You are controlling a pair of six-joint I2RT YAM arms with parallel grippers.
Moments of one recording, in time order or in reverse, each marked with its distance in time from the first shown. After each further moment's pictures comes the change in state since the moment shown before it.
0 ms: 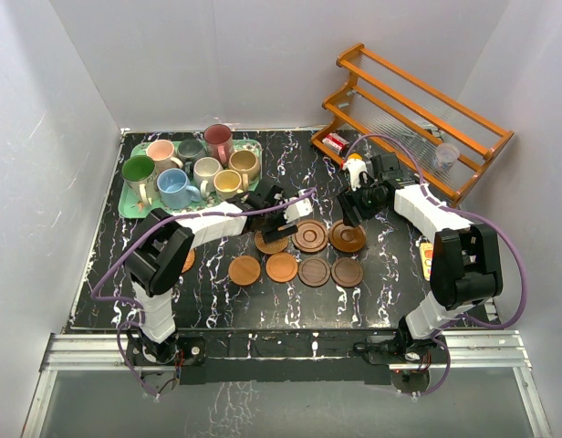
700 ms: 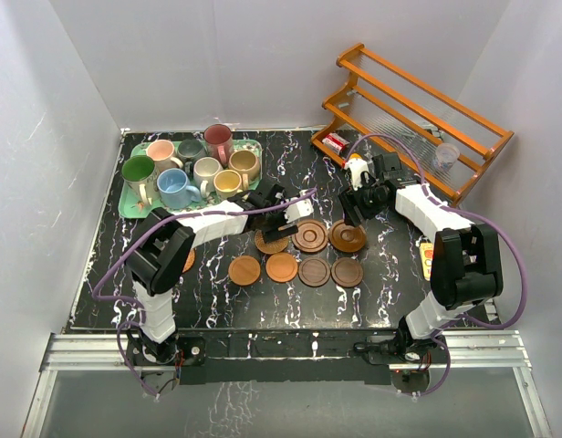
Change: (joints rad) left arm 0.000 0.008 0.016 -0.017 -0.007 0.024; right arm -0.011 0.000 0.000 0.000 -0.001 0.000
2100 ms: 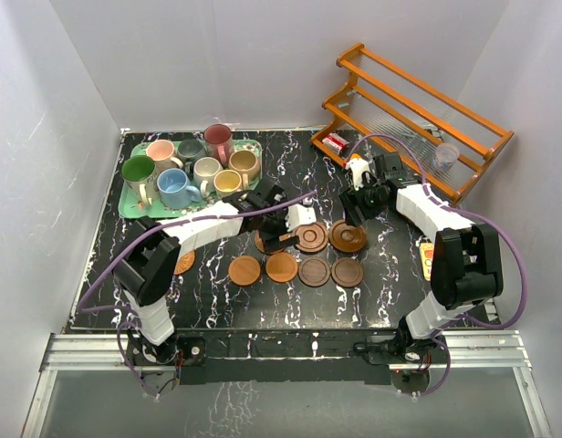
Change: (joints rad) left arm -0.022 -0.091 0.025 -0.187 0.209 0.002; right arm -0.008 0.000 0.000 -0.004 0.000 -0.005
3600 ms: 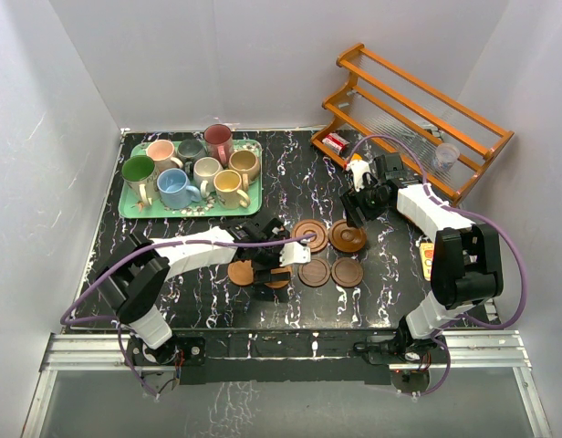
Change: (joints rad) left arm -0.117 -0.151 -0.271 0.002 -0.018 0.057; right arm -0.007 0.002 0.000 -0.022 0.000 -0.013
